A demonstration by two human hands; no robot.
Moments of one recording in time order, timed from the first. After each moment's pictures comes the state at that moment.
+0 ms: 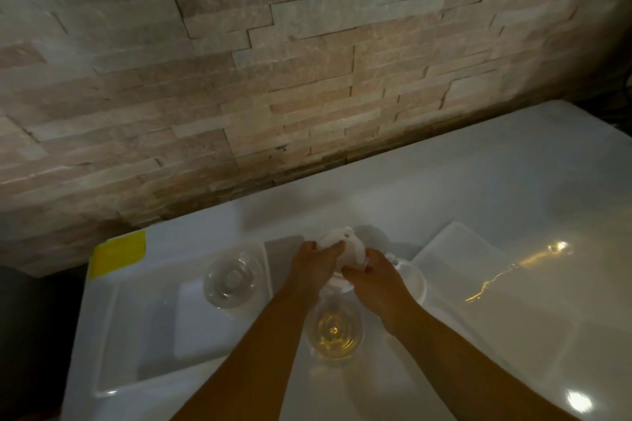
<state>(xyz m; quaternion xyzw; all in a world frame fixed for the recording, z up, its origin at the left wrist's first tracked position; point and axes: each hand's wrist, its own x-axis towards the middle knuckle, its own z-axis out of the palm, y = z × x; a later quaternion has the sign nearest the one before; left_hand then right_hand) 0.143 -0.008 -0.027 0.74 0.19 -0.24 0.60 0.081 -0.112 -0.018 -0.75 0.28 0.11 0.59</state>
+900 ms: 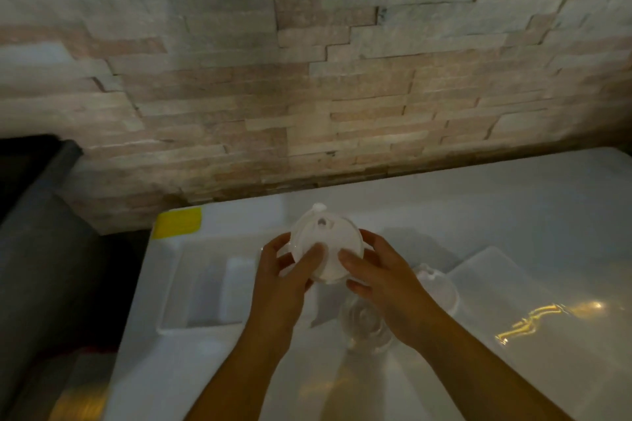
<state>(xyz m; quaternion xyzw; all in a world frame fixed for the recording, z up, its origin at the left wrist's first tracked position) 0.047 0.101 0.052 0.61 0.14 -0.04 0.78 0.043 -0.054 0.065 -0.67 0.09 0.13 0.72</state>
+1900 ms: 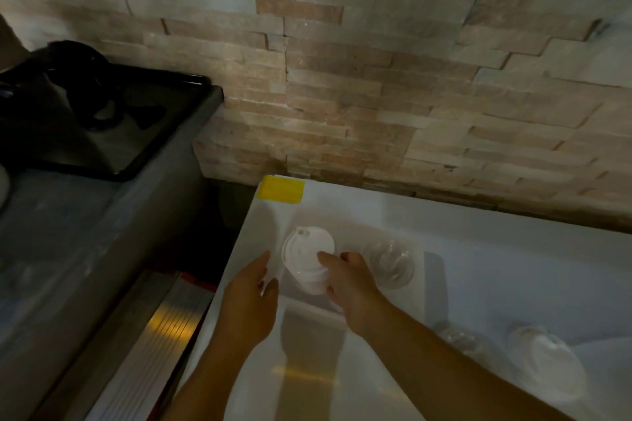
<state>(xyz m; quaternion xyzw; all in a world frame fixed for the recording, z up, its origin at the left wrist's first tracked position) 0.010 0.282 -0.002 0.83 0.25 0.01 0.49 0.098 0.149 -0.010 -0.70 0.22 0.29 0.62</state>
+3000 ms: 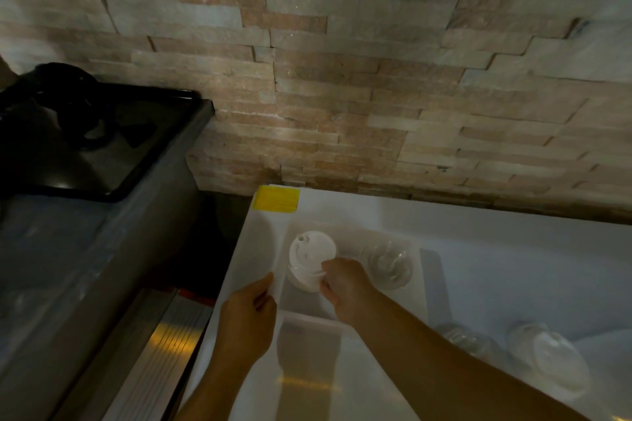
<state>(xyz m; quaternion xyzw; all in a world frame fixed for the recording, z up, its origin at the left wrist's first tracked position) 0.014 0.283 -0.011 0.83 0.28 -0.01 0.48 0.119 0.158 -0.016 -0.65 0.28 0.29 0.65</state>
